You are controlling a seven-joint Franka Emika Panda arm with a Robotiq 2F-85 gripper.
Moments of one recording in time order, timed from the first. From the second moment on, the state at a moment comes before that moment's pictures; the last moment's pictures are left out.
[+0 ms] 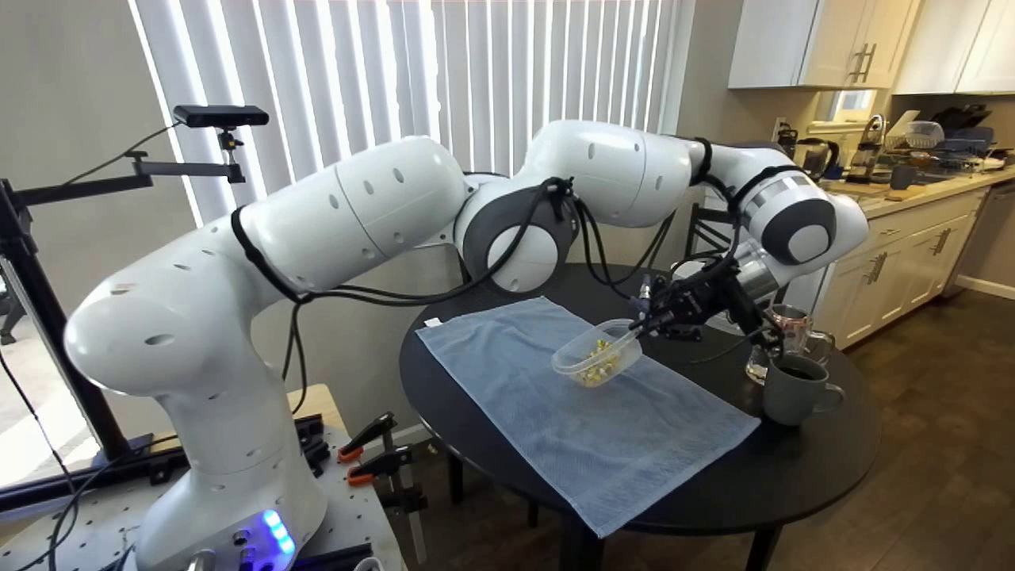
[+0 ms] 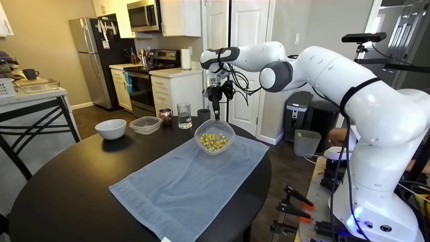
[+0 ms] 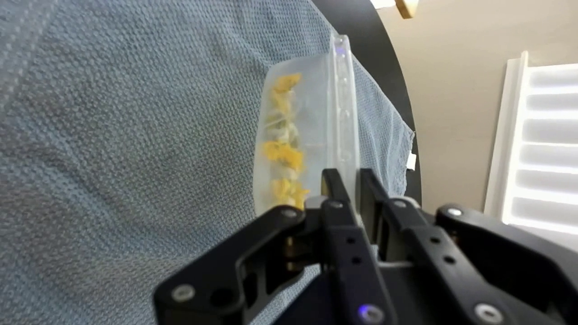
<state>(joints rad) -0.36 1.15 0.02 -0.63 0.41 1.01 -0.78</state>
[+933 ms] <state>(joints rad) -0.09 1.05 -0.11 -0.63 0.04 1.11 -0.79</state>
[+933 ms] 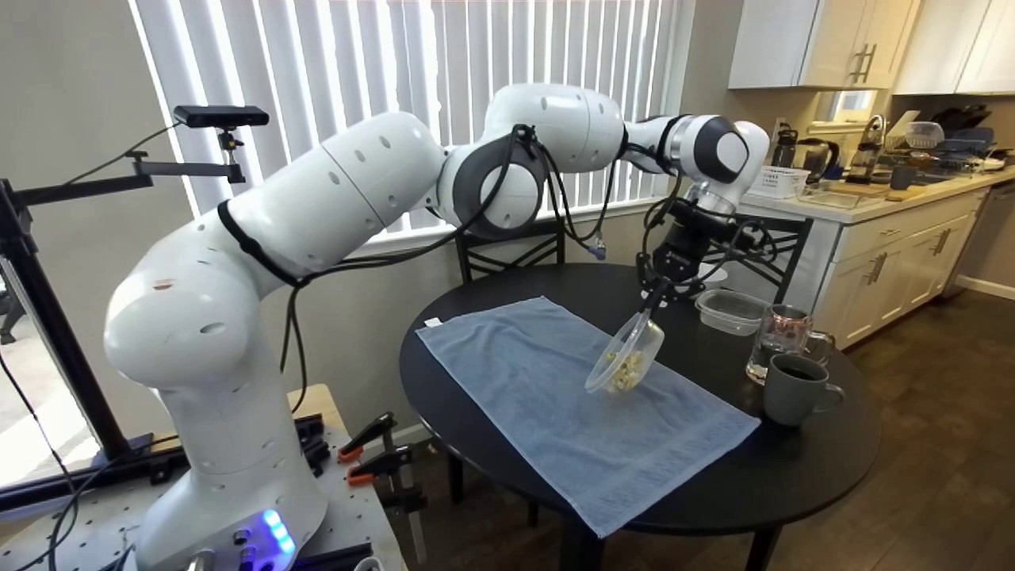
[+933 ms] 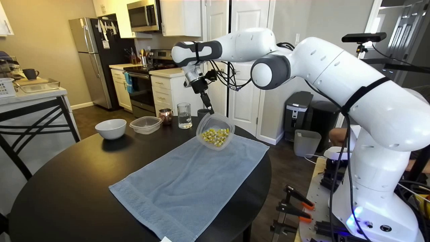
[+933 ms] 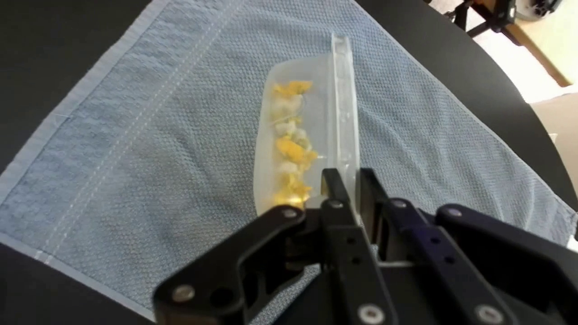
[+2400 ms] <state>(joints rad) 0.20 1.02 -0.19 -0.65 -0.27 1.33 -0.79</state>
